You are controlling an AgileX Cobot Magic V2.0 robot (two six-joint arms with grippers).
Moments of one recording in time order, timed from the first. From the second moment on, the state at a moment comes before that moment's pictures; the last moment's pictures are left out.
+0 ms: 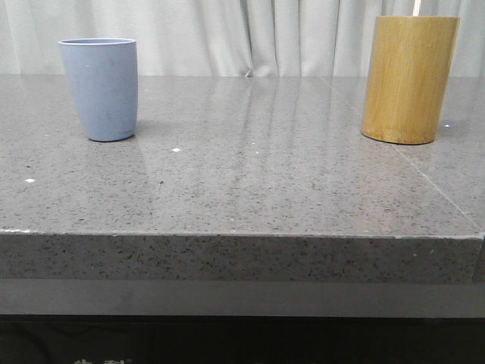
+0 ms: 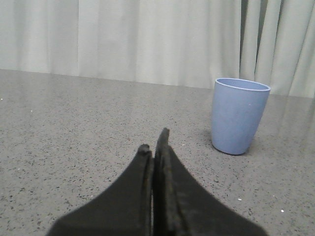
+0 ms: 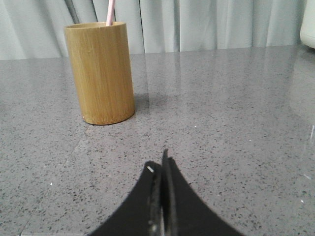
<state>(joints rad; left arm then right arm) -0.09 0.00 0.00 -0.11 0.02 0.04 0.01 -0.01 0.03 0.05 0.09 0.08</state>
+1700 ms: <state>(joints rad) -0.09 0.28 -0.64 -0.11 0.49 0.04 0.01 0.20 -0.65 -0.04 0.47 0.08</state>
